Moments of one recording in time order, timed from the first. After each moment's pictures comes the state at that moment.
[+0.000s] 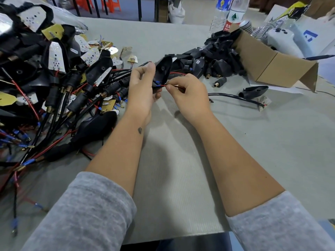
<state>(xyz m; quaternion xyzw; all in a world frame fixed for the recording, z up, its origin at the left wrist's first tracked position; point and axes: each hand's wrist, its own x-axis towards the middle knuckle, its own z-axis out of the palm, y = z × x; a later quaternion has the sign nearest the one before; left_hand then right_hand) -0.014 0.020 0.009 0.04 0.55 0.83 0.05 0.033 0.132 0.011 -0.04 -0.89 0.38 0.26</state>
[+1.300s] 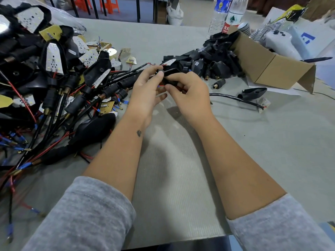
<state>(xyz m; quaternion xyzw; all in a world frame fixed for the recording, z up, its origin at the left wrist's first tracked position) -0.007 0.024 0.014 0.10 0.55 0.82 0.10 0.033 0.135 0.010 0.00 -0.86 0.42 0.30</state>
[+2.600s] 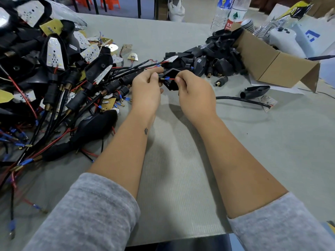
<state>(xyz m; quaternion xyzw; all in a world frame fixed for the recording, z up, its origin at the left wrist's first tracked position) -0.015 0.029 0.006 0.05 0.65 0.75 -0.02 0.036 0.135 0.012 -0.05 -0.93 0.23 0.29</state>
